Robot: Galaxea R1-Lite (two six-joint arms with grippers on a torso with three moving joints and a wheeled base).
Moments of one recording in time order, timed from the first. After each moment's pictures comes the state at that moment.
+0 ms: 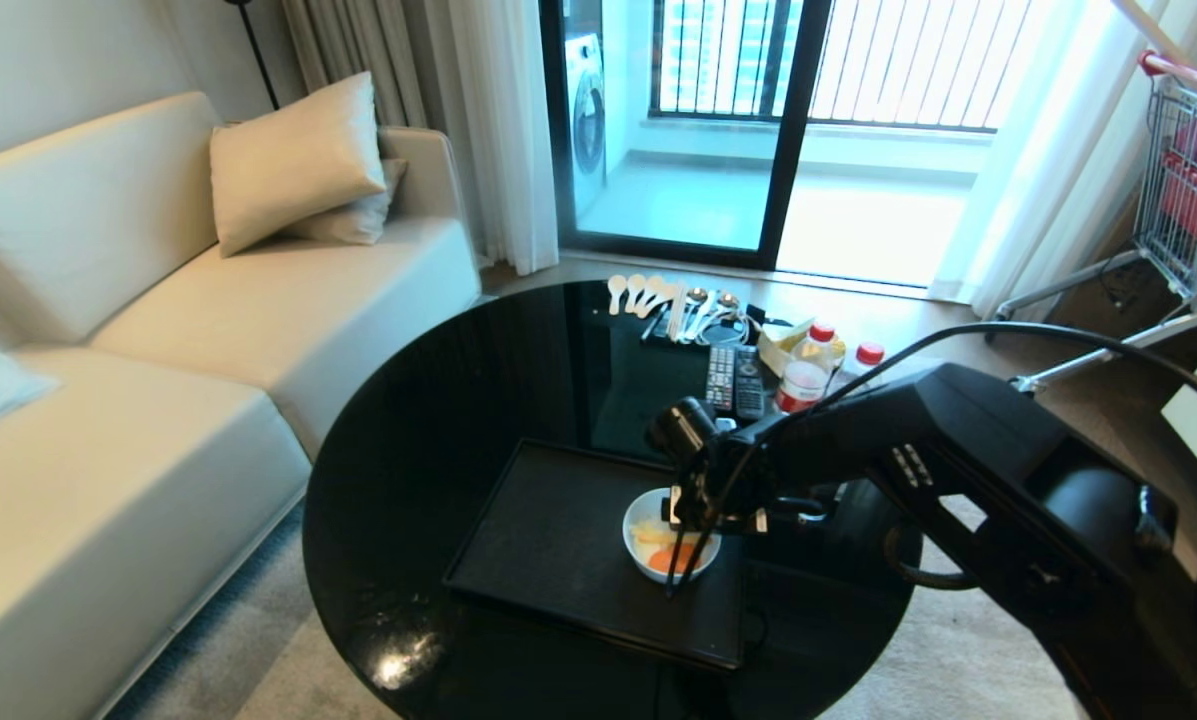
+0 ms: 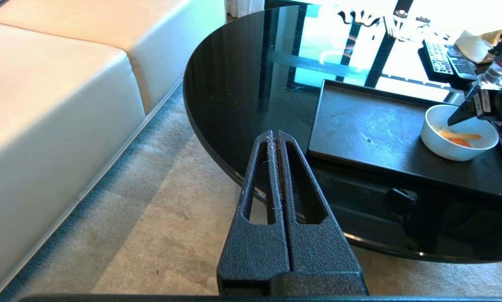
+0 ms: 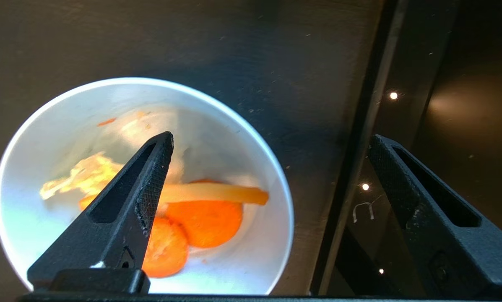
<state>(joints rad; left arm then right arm) 0.00 0.00 0.00 0.00 0.01 -0.06 0.59 2.51 -1.74 0.28 -0.37 0.59</state>
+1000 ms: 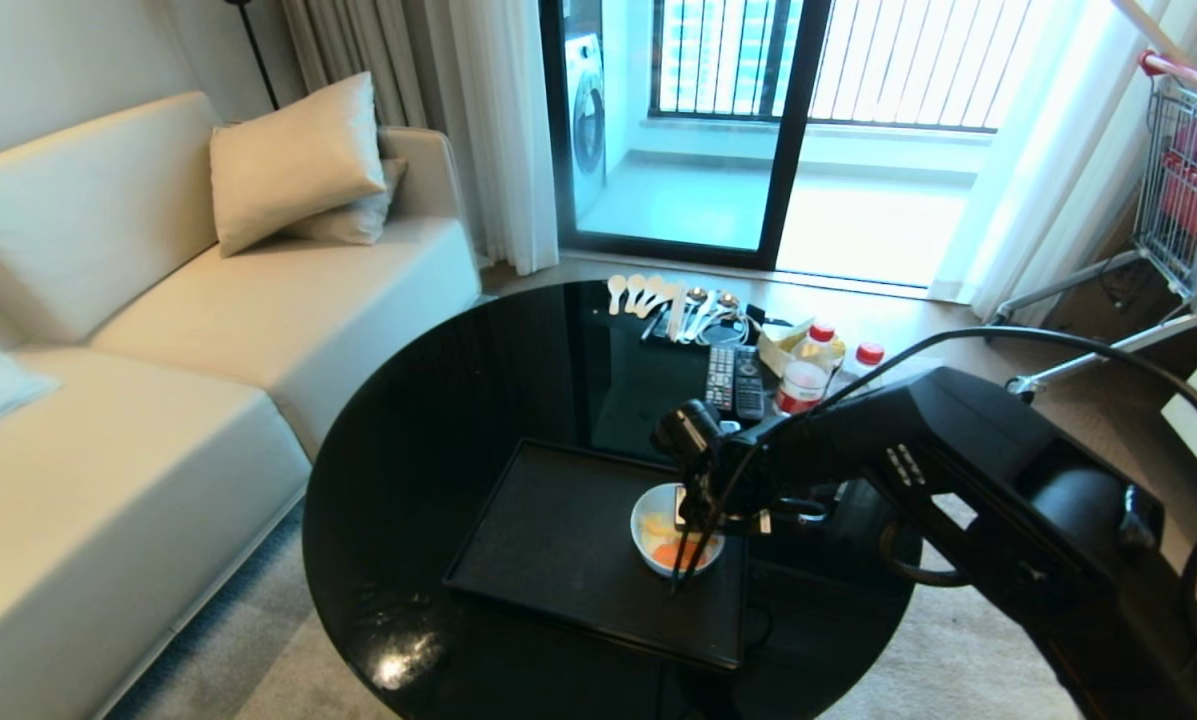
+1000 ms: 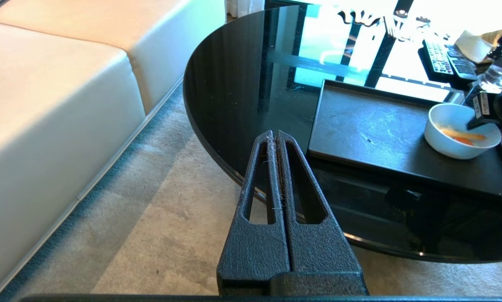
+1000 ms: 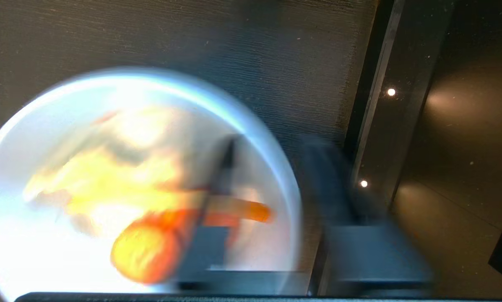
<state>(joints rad) 0.00 0.00 0.00 0.00 0.01 -0.06 0.58 2.53 -1.75 0.29 -0.37 0.59</state>
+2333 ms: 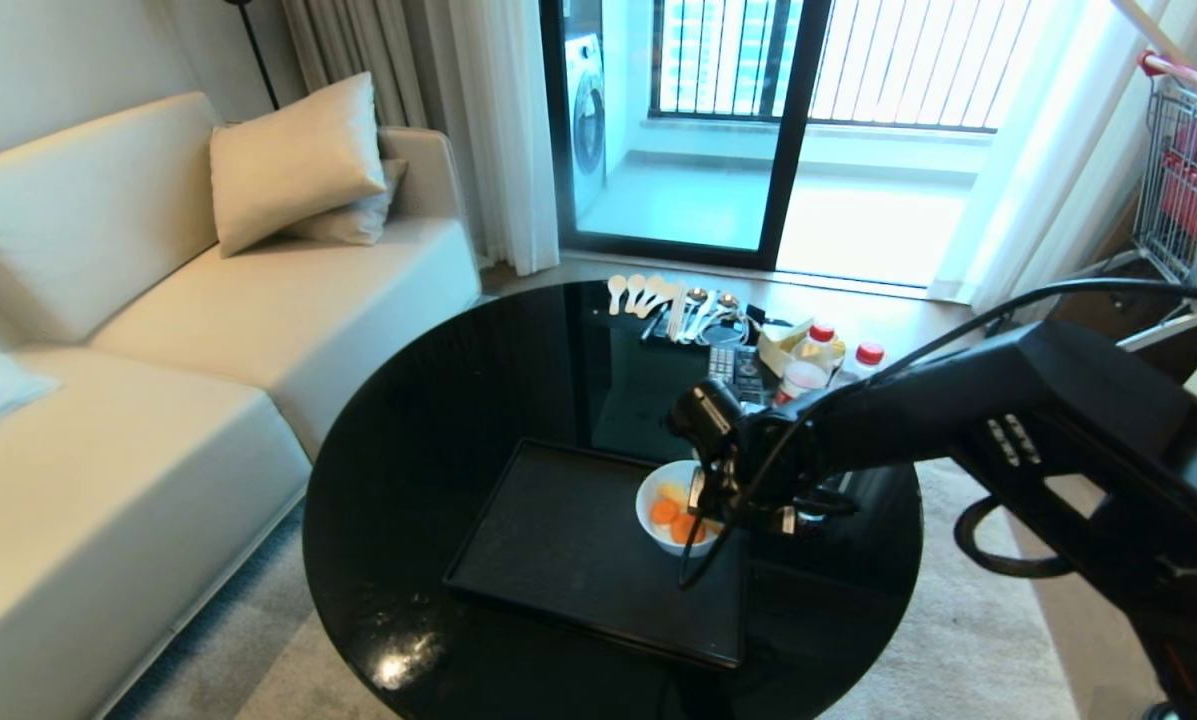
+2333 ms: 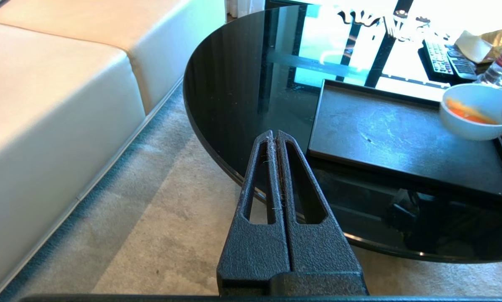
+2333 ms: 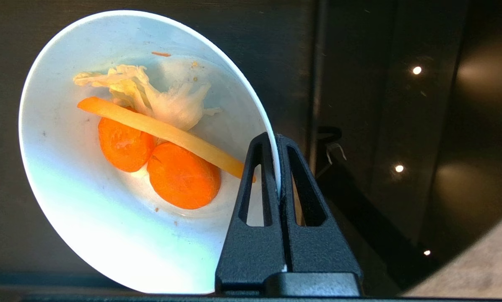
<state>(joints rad) 0.00 0.00 0.00 0.00 0.01 -0.06 0.61 2.33 -1.58 0.31 -0.38 0.78</state>
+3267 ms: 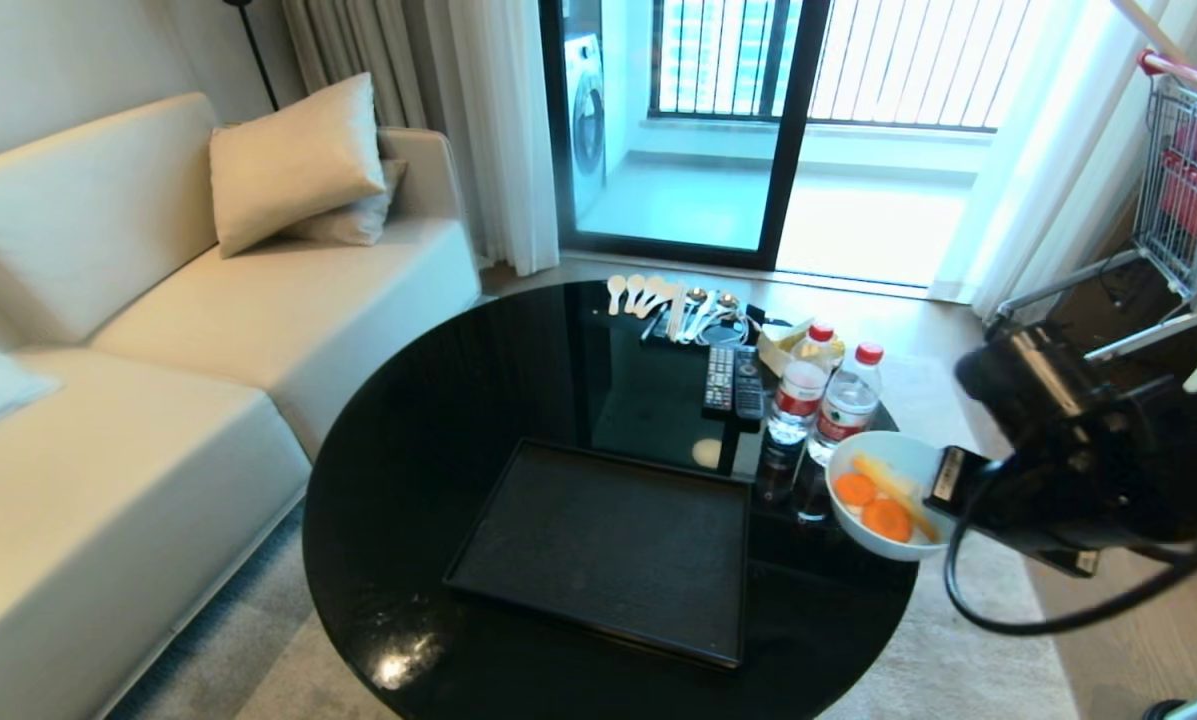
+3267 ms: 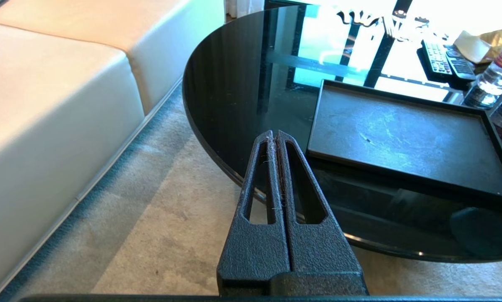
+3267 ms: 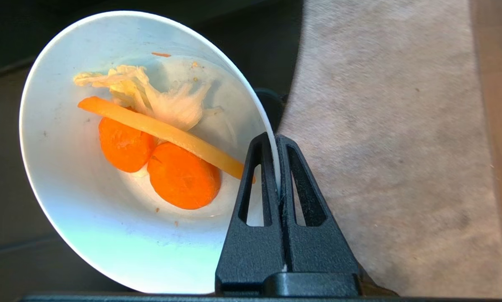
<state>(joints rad) 0.00 0.00 0.00 0.00 0.01 -0.06 0.39 1.61 -0.93 0.28 -0.38 0.83</state>
